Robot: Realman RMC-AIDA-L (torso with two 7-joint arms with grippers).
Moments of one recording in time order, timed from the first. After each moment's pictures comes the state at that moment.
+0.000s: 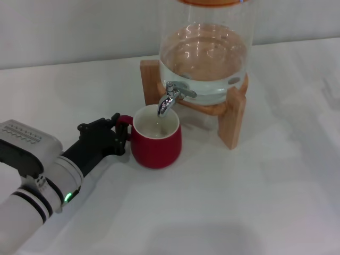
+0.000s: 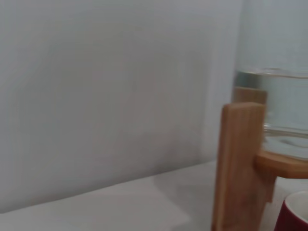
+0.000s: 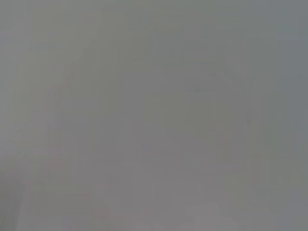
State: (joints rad) left arm -0.63 -2.09 -0.35 -0.29 -0.89 -0.85 2.83; right arm 0.34 2.01 1.76 0.14 0.09 1.32 -2.97
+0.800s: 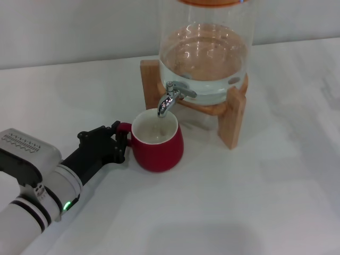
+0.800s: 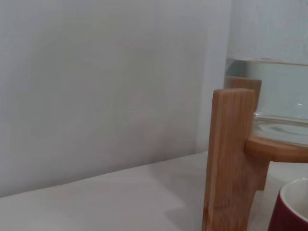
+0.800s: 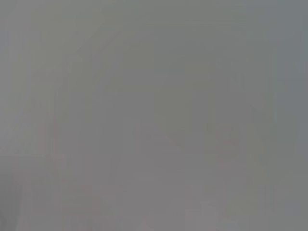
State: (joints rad) left arm -0.60 -2.09 -0.35 -0.30 -0.87 -0.85 2.83; right arm 0.35 2.01 1.76 0.14 0.09 1.31 -2.97
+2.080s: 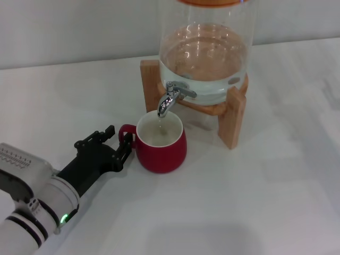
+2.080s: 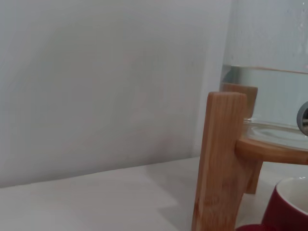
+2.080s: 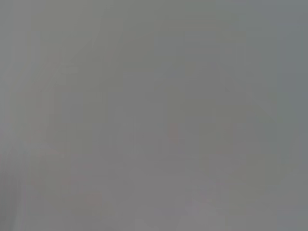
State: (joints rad) left arm -0.53 -2.09 -0.34 -0.33 -0.87 -0.91 2.82; right arm 0.35 2.00 1.76 0.14 0.09 1.31 -2.97
